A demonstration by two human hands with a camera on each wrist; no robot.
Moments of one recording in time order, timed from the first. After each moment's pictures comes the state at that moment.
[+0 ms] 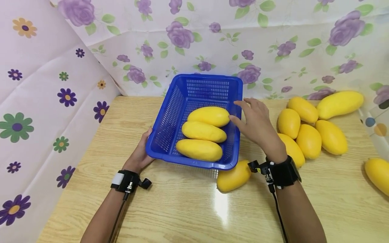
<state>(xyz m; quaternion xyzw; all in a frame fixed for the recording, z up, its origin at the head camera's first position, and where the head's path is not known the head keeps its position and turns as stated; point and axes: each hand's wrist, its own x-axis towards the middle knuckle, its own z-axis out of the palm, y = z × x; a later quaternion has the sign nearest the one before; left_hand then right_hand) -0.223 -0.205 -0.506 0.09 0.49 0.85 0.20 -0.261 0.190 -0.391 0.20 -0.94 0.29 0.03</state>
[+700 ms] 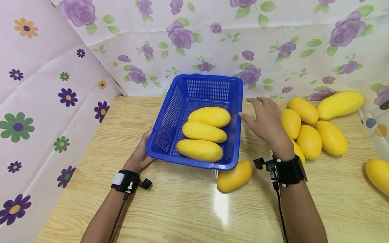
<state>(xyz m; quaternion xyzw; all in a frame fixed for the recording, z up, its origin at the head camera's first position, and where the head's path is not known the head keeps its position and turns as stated) -0.224 -0.206 -0.508 0.08 0.49 0.85 0.20 -0.268 0.212 -0.393 0.17 -0.95 0.27 0.03</state>
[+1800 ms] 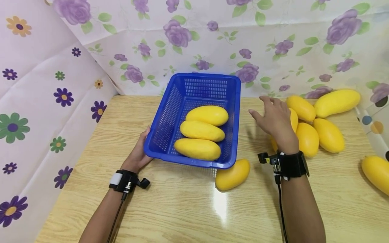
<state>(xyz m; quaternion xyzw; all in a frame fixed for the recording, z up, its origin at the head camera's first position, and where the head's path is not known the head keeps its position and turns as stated) -0.224 -0.205 -0.505 0.08 0.50 0.84 0.20 -0.281 0.243 -0.401 0.08 -0.96 0.25 -0.05</state>
